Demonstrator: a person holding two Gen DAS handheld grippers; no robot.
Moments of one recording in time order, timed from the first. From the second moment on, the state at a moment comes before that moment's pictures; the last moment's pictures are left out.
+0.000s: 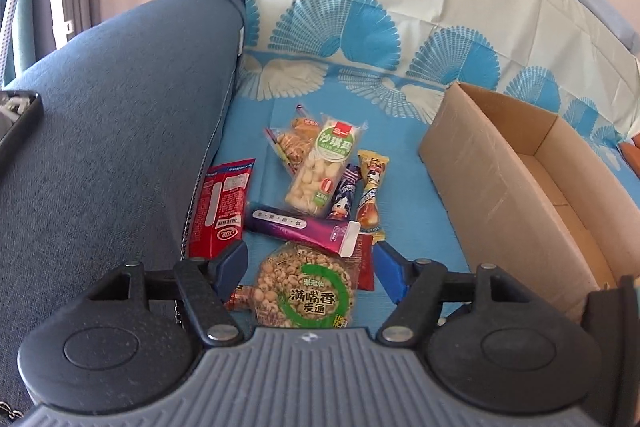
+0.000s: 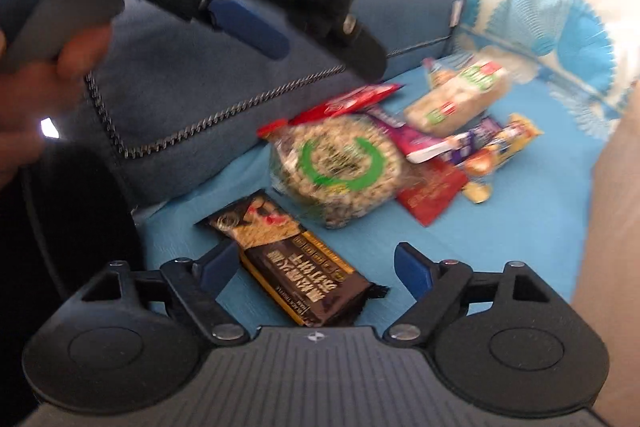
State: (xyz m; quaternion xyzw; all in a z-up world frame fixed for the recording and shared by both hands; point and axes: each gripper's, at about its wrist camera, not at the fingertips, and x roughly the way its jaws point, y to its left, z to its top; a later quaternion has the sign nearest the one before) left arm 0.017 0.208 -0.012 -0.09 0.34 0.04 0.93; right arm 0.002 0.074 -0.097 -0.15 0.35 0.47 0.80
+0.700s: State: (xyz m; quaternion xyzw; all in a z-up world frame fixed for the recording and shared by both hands) left arm 0.010 0.222 -0.011 -0.13 0.34 0.05 0.93; right arm 0.011 0.008 -0.049 -0.06 0.37 0.40 0.83
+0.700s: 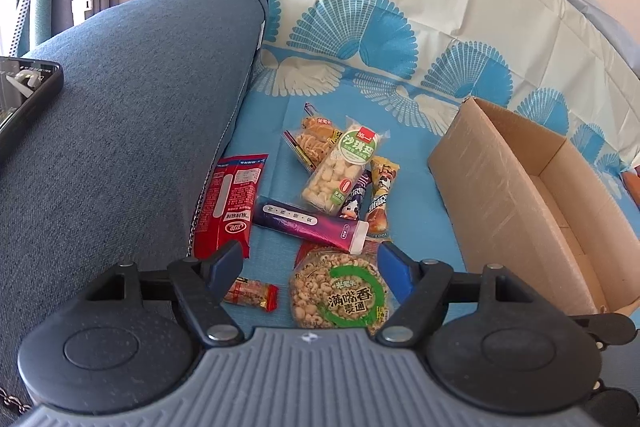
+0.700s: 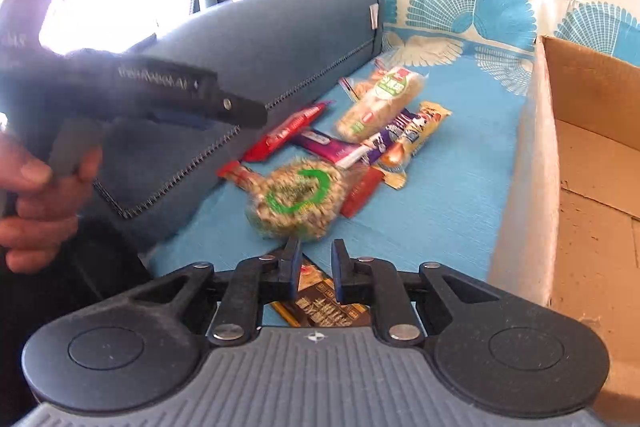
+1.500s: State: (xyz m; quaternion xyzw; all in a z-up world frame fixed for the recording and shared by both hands) left arm 0.000 0.236 -0.004 -0.15 0.33 0.03 0.93; right arm 0.066 0.059 -0.053 -0.10 0.52 0.40 0.75
